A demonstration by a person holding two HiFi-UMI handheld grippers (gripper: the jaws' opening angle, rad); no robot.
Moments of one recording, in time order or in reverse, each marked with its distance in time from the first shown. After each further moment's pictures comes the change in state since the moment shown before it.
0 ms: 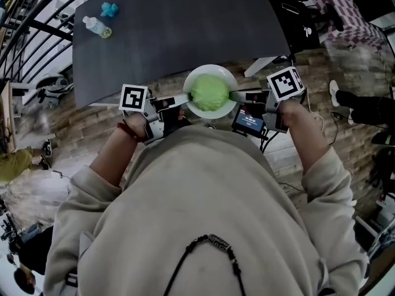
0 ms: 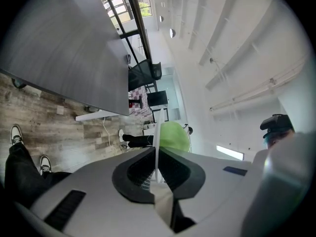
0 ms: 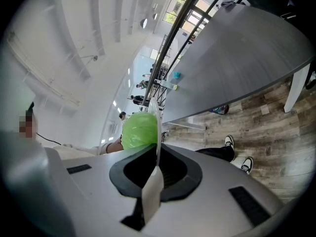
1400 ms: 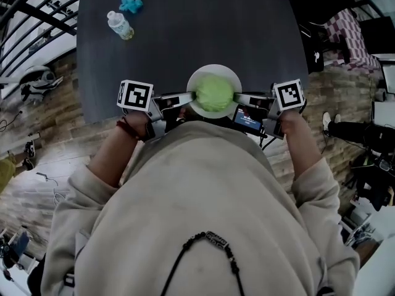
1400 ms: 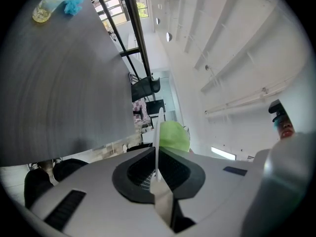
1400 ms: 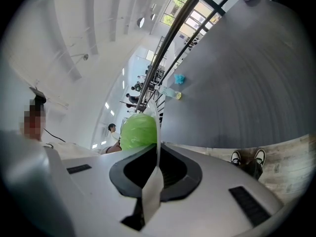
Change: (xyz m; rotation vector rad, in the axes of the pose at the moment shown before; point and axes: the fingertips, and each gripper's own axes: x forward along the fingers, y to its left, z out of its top) left arm -0.181 0.047 0.171 0.064 0.015 -0.007; right arm 0.180 0.013 0.171 0.032 -0.032 -0.095
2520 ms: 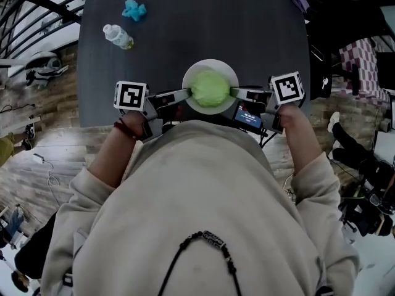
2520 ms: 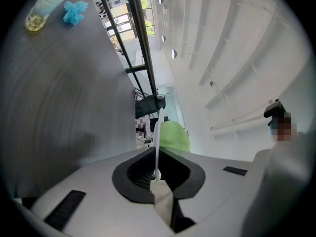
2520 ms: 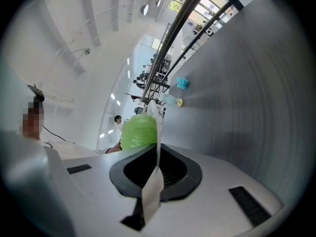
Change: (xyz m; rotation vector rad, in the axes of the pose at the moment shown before) left arm 0.032 0.018 0.111 -0.097 -0.206 0.002; right arm -0.010 -0.041 0.130 -0.061 0.153 0.076
